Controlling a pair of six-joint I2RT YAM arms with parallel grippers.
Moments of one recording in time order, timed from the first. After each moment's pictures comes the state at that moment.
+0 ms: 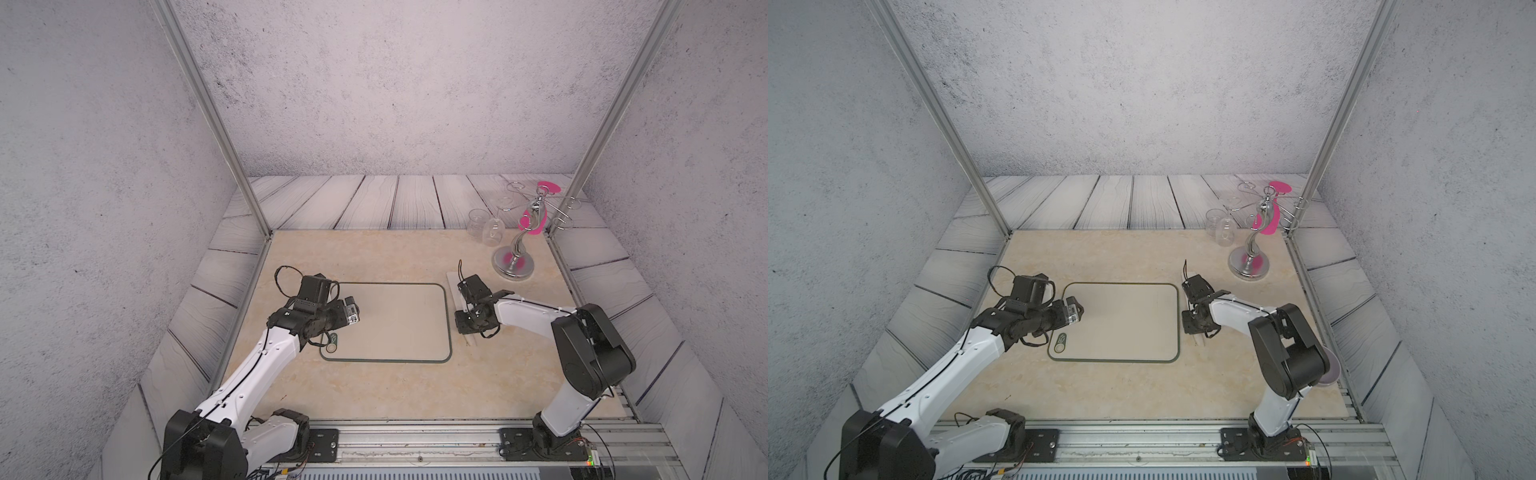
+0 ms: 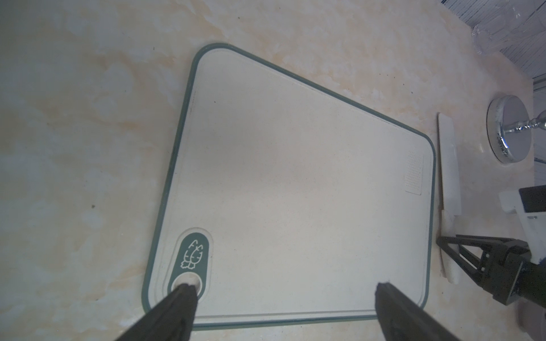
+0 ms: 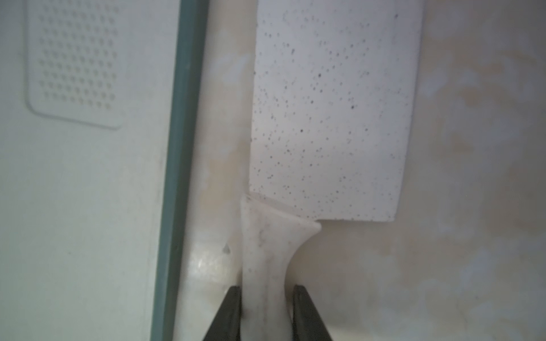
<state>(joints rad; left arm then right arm) -0.31 1.13 0.83 -0.61 0.11 -0.56 0.49 1.68 0.93 -0.52 0.03 0.32</state>
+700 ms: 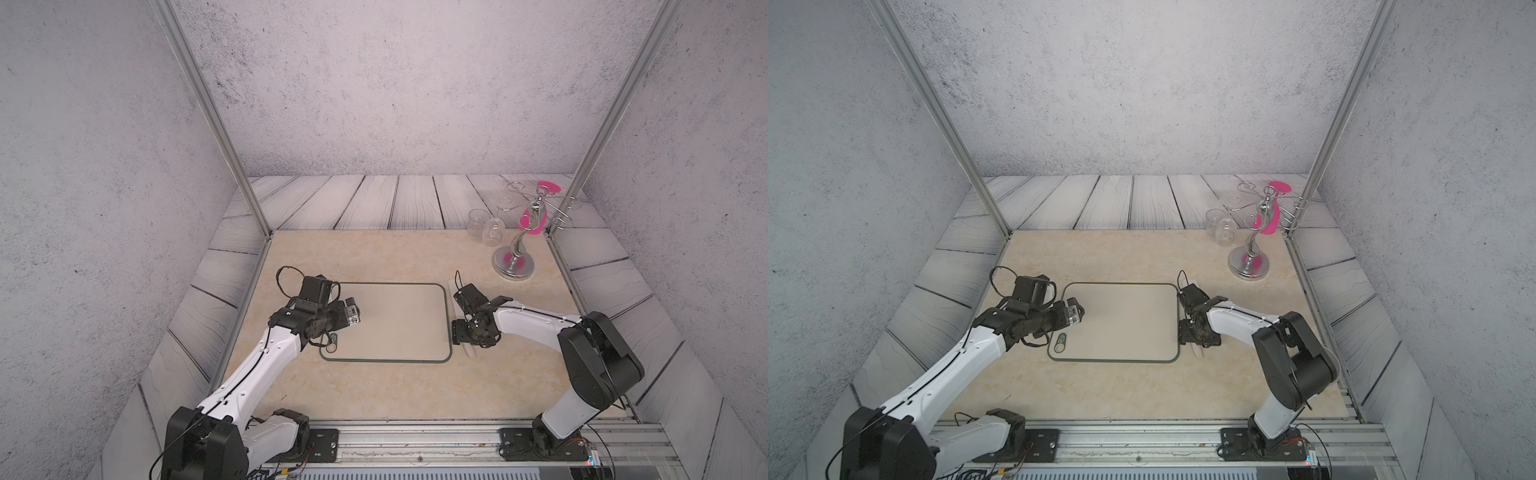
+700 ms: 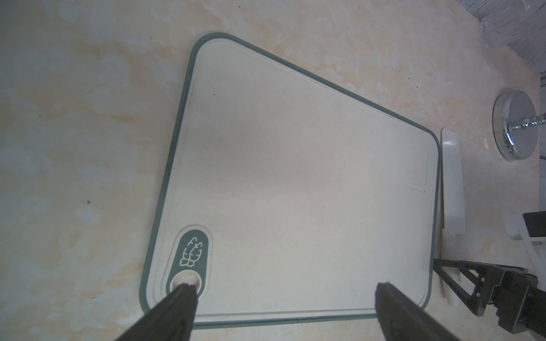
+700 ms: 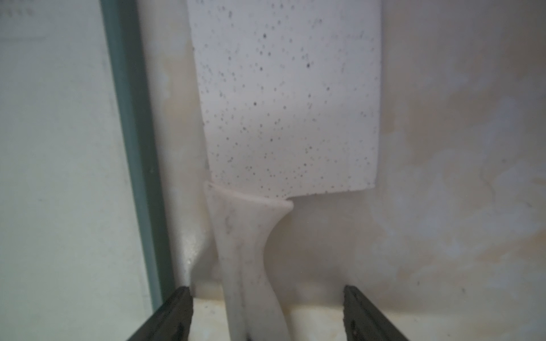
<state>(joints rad) -0.31 1.14 0.82 -0.61 0.11 -0.57 0.54 1.64 0.91 -0.62 0.06 0.54</state>
